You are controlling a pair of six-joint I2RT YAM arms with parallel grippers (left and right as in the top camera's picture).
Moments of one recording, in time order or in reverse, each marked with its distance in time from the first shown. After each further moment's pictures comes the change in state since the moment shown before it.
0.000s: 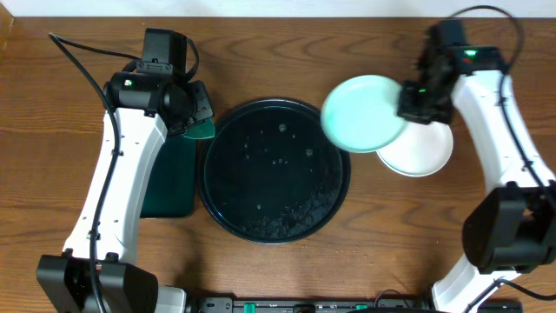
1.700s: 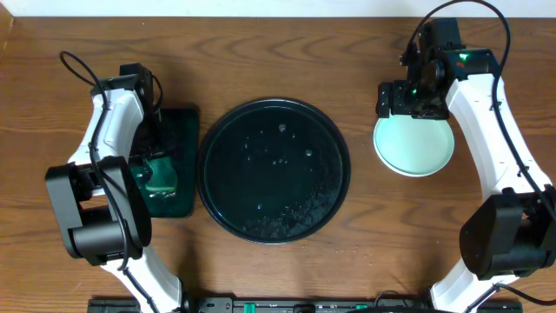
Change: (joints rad) left arm 0.269 0.335 -0.113 -0.051 -0.086 0.312; right arm 0.071 -0.025 -0.024 0.084 -0.018 -0.200
